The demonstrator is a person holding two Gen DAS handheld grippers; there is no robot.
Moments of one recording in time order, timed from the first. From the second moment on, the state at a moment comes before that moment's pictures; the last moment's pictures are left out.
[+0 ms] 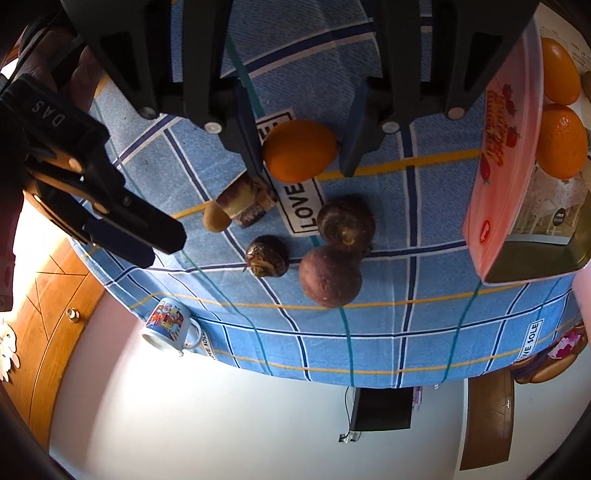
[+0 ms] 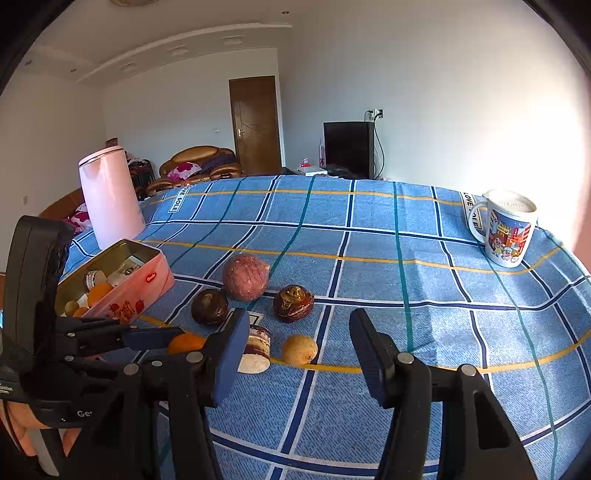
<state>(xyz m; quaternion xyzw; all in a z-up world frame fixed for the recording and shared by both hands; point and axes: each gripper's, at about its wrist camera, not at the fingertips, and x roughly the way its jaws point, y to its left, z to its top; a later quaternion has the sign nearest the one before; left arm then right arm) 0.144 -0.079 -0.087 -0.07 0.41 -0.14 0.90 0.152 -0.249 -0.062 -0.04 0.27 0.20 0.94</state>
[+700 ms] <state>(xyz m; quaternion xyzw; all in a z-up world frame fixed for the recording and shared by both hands) 0.127 -0.042 -0.063 -0.09 0.32 -0.08 0.94 0.180 -0.183 -0.101 -0.17 0.39 0.26 0.87</state>
